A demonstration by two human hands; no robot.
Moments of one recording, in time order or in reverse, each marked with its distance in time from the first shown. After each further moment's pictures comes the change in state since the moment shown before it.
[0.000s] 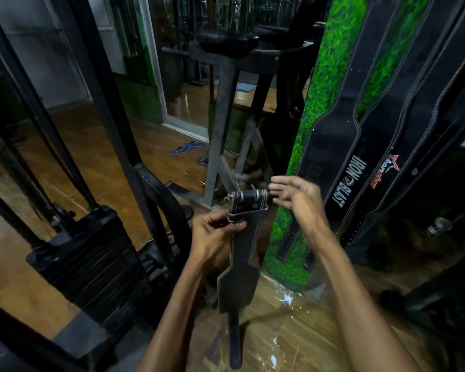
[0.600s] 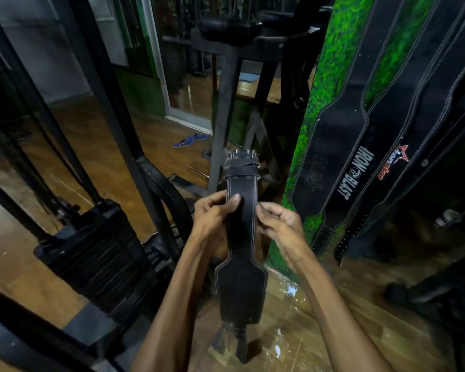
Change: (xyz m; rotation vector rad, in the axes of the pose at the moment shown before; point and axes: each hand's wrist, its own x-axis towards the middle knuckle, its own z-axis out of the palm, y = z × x) left_hand 0.014 0.019 0.005 -0.197 -0.014 -0.142; right_hand -0.033 0.064 0.031 0.278 -0.135 0.146
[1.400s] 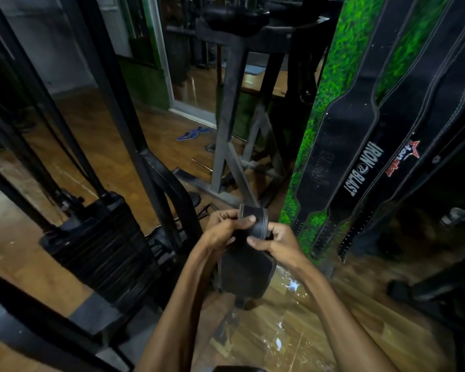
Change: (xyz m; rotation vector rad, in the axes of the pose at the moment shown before) left_hand 0.006 -0.048 -0.022 0.143 -0.090 -0.249; right_hand 0.004 0.050 -0.015 -0.228 -0.177 0.089
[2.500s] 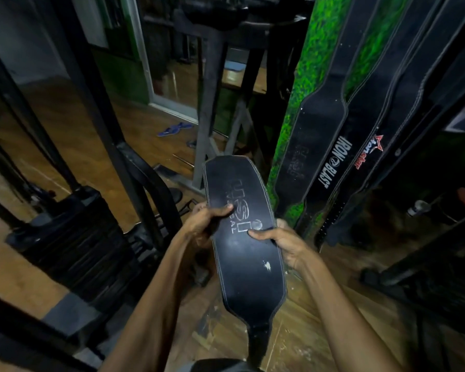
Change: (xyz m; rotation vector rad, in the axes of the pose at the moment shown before) left_hand 0.006 -0.006 0.008 -0.197 -0.072 -0.067; right_hand -0.024 -0.004 -0.050 0.175 0.044 0.316
